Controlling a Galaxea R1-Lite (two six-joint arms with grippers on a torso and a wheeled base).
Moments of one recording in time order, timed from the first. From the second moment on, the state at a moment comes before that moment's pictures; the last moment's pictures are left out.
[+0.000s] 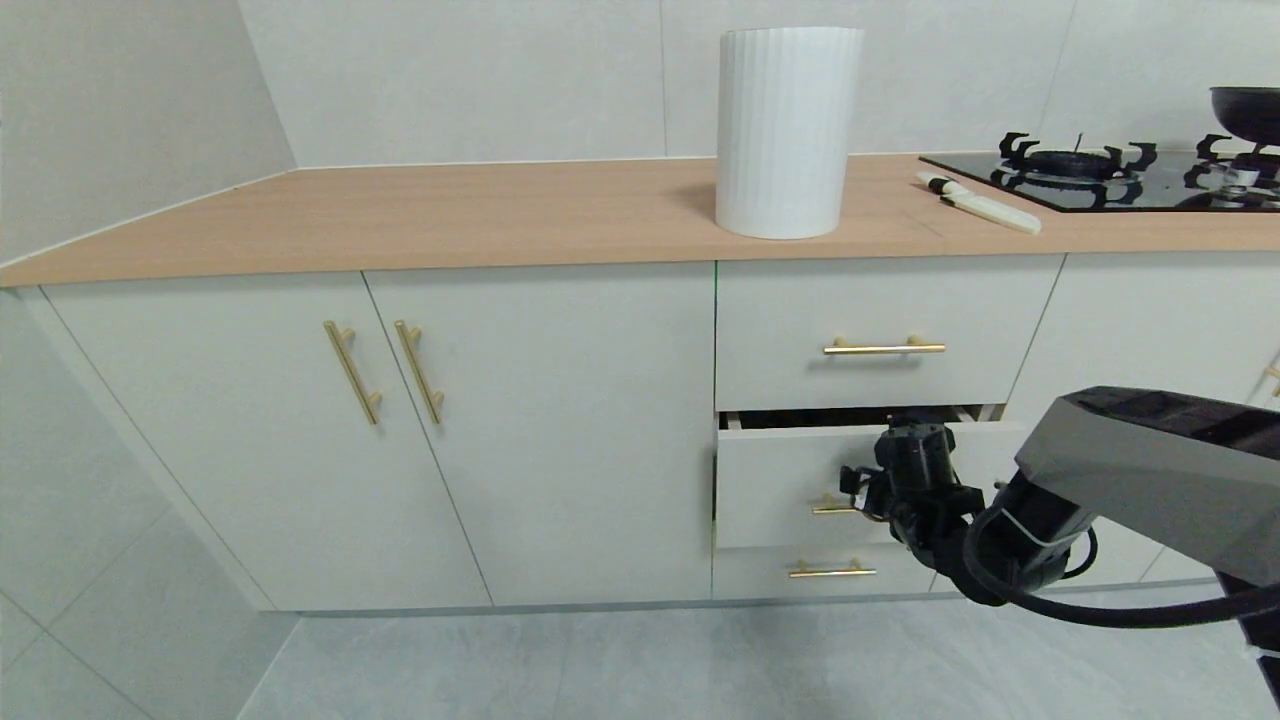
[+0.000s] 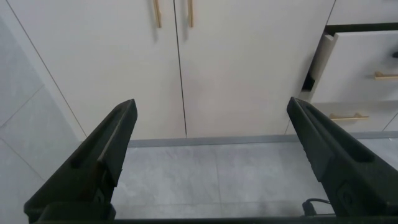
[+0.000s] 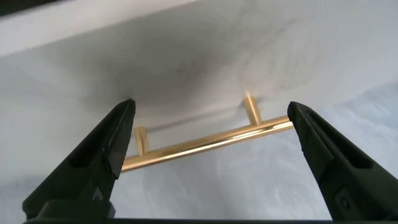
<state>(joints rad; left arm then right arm) 0.00 0.00 0.00 0.00 -0.01 0.00 0.34 2.40 -1.03 -0.90 -0.46 0.39</state>
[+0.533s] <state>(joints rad) 0.00 0.00 0.00 0.00 -0.01 0.00 0.31 2.50 -1.15 -0.92 -0.52 0.42</state>
